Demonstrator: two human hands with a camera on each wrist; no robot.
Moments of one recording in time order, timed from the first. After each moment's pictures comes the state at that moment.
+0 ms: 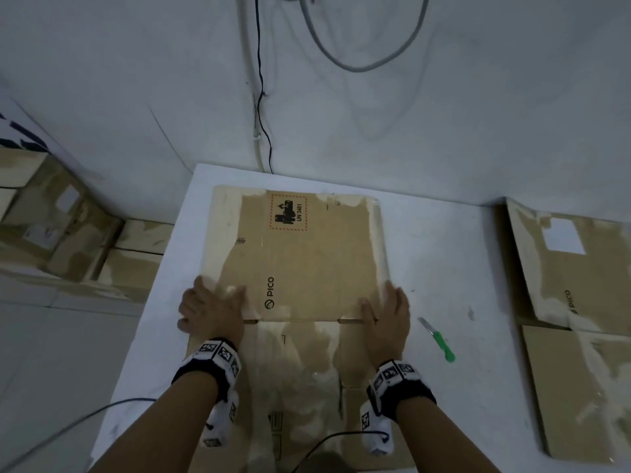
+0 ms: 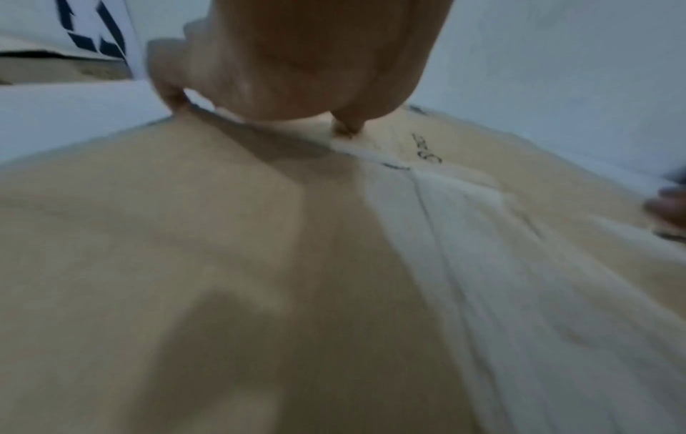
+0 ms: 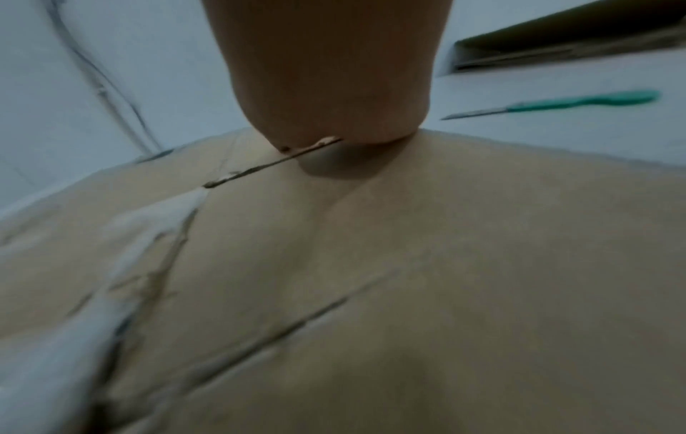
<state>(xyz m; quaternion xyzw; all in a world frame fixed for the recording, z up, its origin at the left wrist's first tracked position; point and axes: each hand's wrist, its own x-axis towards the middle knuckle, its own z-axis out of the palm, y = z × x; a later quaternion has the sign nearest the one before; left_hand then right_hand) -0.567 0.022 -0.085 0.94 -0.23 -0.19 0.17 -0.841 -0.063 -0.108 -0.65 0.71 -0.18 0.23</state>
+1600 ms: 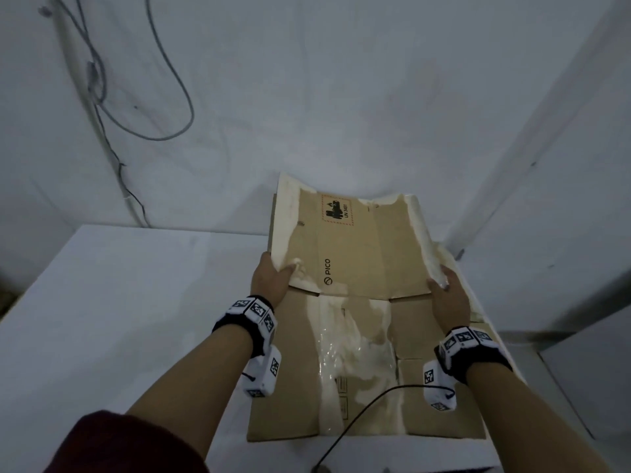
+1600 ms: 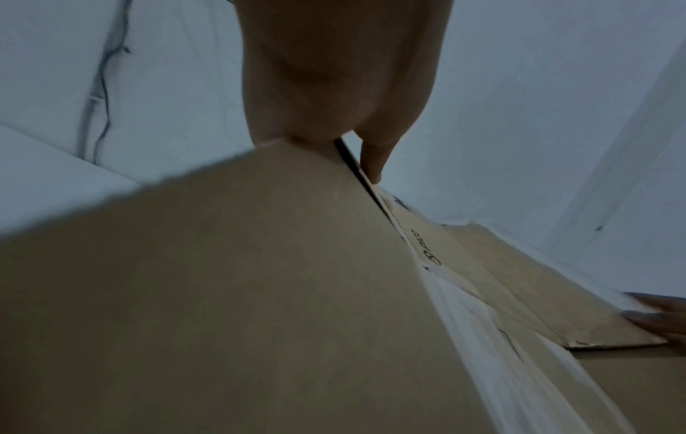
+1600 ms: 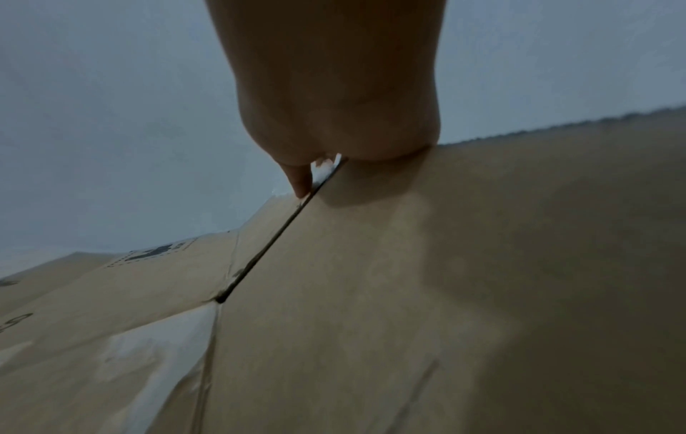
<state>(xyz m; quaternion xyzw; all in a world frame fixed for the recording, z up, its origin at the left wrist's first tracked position) -0.920 -0.103 0.077 0.69 -0.40 -0.34 0.49 -1.258 -0.172 0.074 -0.56 0.72 -0.34 0.22</state>
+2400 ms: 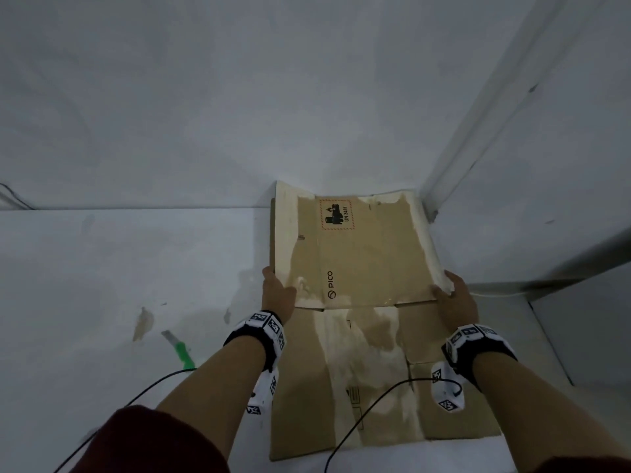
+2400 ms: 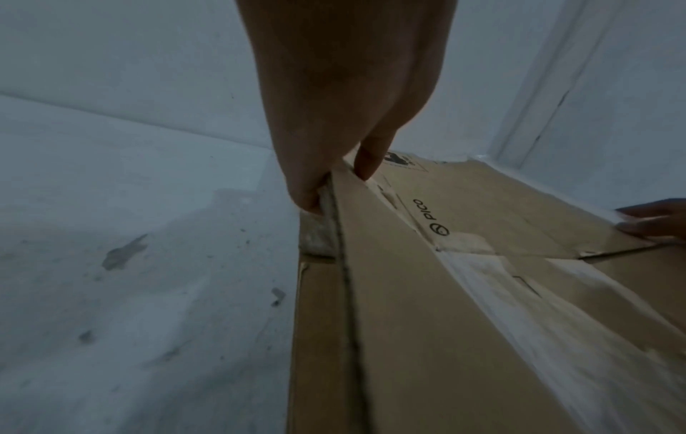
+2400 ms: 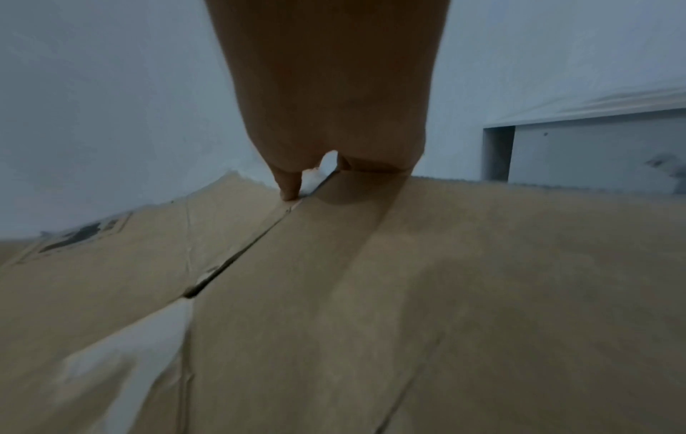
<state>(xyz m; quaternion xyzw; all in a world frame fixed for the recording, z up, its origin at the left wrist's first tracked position) -1.119 -0.217 -0.030 0.75 -0.33 -0.44 0.37 -1.459 -0.275 -0.027 -0.52 0.78 -0.21 0.29</state>
